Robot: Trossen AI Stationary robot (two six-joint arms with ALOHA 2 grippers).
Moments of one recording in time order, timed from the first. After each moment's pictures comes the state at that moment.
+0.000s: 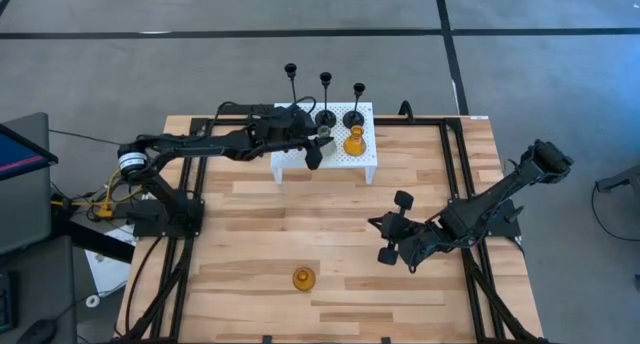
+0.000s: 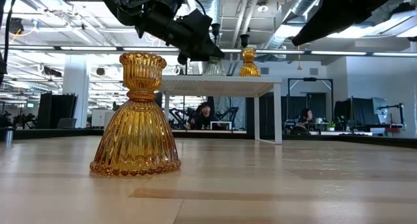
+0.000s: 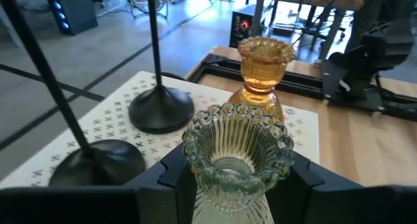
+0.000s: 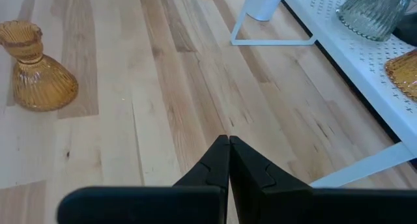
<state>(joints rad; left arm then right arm) 0.37 1.43 1.04 0.27 0.03 0.03 0.57 1.31 0.83 -0.40 0.81 0.44</state>
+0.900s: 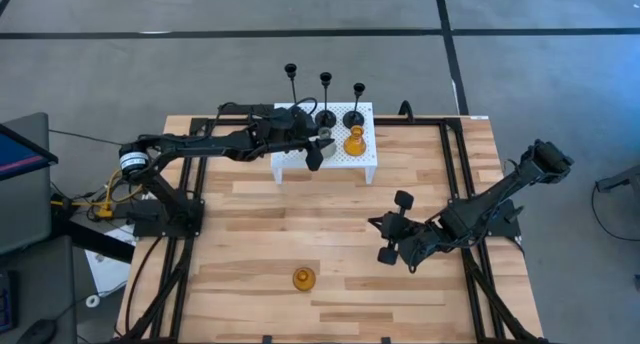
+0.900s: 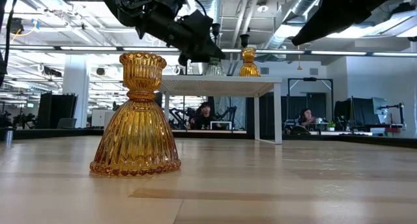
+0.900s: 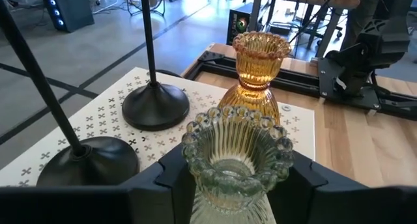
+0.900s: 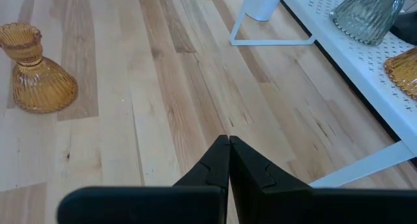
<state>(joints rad) 0.37 1.43 1.04 0.27 0.04 0.02 0.57 1.31 0.83 -0.40 0.82 0.45</state>
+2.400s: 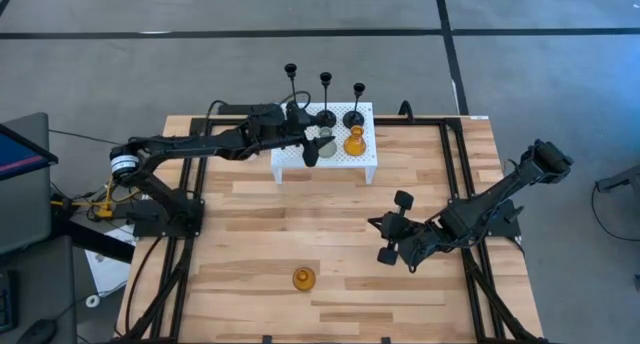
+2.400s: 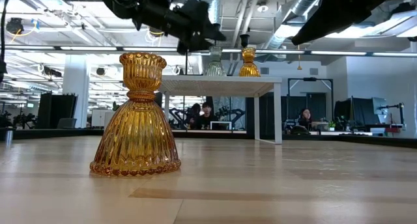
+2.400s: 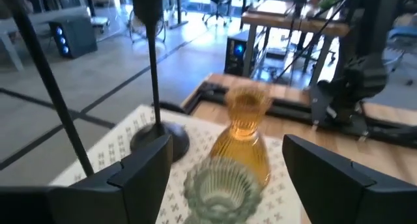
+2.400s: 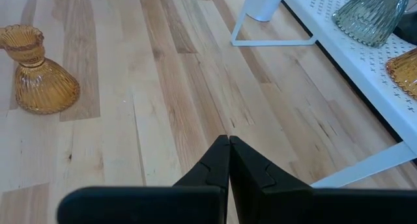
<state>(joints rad) 0.37 1.37 1.04 0.30 0.04 0.02 0.57 1.31 0.83 -0.40 0.81 0.45</state>
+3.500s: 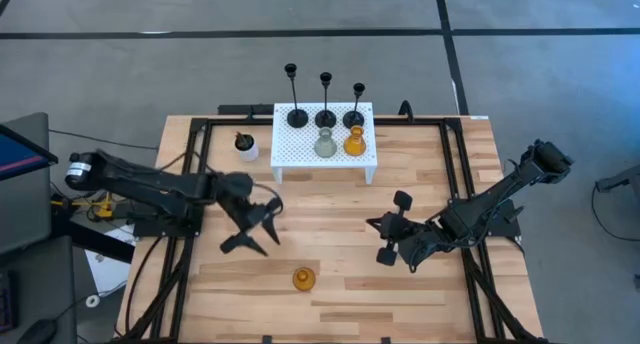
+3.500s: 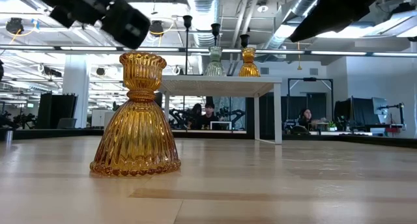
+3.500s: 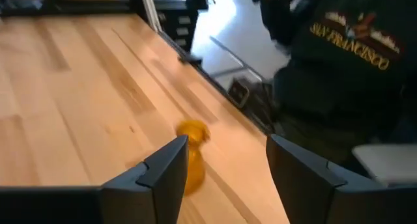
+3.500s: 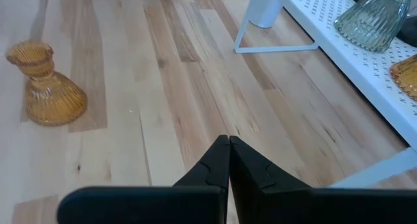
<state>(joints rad) -0.06 0.92 0.55 0.08 0.68 0.12 0.57 1.31 0.83 -0.37 0.81 0.45</state>
